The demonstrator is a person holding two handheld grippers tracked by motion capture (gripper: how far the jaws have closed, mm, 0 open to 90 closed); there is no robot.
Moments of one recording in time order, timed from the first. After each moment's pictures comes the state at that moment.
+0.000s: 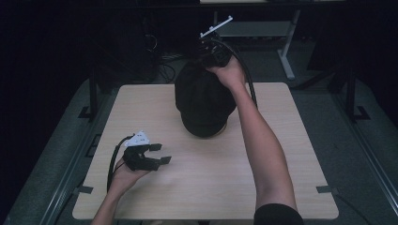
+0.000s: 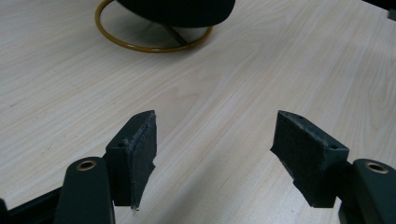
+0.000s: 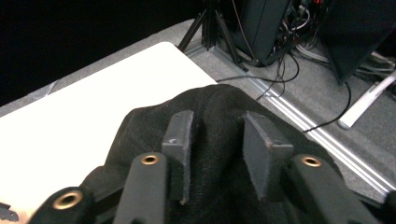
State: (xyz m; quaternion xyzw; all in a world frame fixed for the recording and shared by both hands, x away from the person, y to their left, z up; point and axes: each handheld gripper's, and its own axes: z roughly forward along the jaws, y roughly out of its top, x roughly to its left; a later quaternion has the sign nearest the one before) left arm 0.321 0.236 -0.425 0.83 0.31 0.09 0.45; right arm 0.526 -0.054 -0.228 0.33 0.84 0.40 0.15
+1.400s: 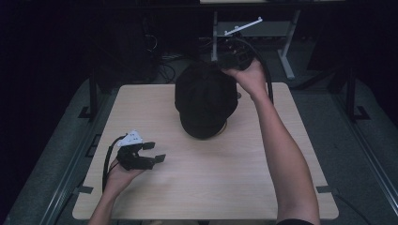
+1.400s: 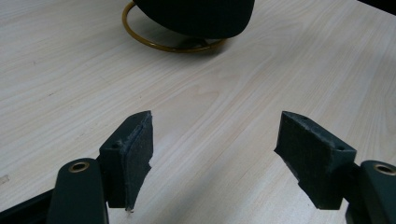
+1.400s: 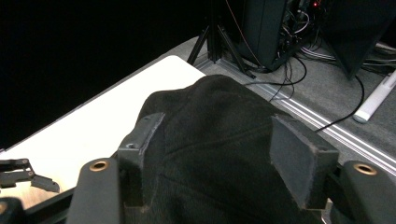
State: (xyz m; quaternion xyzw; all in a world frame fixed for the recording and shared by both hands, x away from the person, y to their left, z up) left arm 0.320 0.253 -0.423 0.82 0.33 0.11 0.45; right arm 0.498 -0.109 -0.220 0.36 0.81 0.45 0.12
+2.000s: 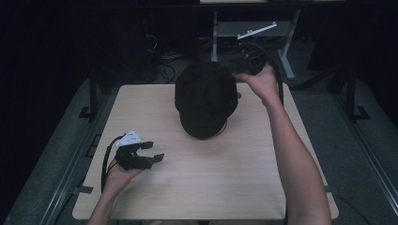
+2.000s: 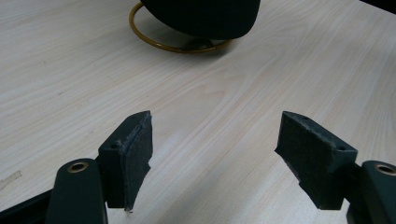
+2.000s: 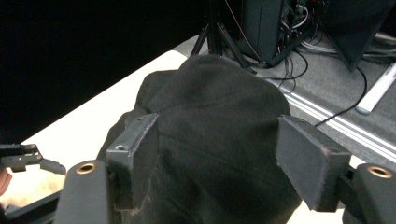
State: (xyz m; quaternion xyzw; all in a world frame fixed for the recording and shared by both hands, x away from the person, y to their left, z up) left arm 0.320 0.257 -0.423 0.82 0.34 0.11 0.45; right arm 0.485 -0.139 -0.227 0.38 0.80 0.46 0.10
